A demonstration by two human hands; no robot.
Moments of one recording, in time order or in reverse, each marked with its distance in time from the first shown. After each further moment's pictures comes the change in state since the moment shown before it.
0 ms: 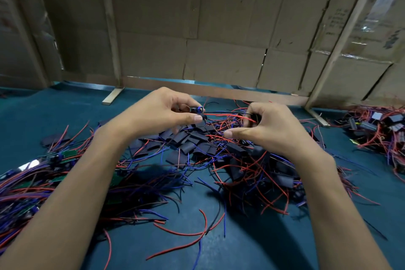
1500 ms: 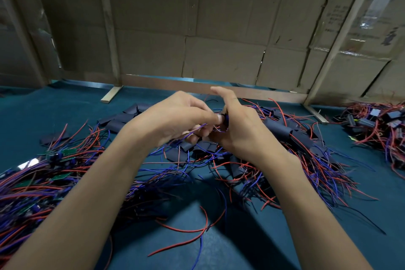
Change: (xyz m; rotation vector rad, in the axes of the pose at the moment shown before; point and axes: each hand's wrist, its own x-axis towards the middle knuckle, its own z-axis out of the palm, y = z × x) left_hand 0.000 0.042 0.034 -0.396 -0.013 -0.352; right_hand -0.001 -0.035 0.041 0.086 -0.049 -0.160
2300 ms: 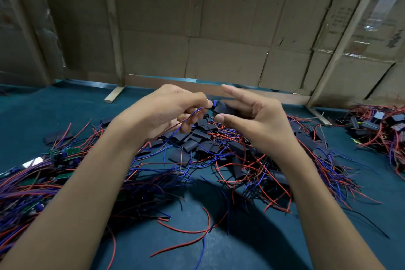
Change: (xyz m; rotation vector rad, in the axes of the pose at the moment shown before) left_hand -0.002 0.006 -0.018 -0.156 0.081 -0.004; right_hand -0.006 0.004 -0.019 0.554 0.117 -0.017
